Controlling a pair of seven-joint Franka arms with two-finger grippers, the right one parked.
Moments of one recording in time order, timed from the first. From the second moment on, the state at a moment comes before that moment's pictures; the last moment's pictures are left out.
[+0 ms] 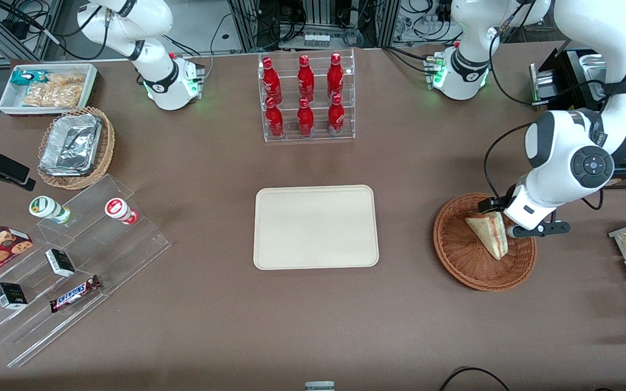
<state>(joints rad) -0.04 0.20 -0.03 -2.06 0.03 2.14 -0.21</state>
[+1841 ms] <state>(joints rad) -0.03 0.32 -0.02 -2.16 -0.04 2.47 -0.41</state>
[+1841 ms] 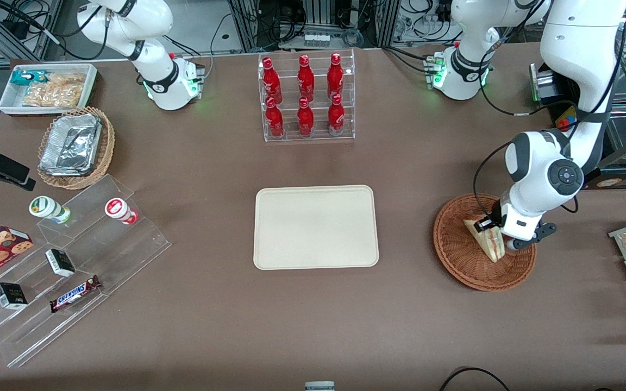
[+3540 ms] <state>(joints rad) -0.66 0.76 -0.06 -1.37 -0.04 2.07 -0.78</state>
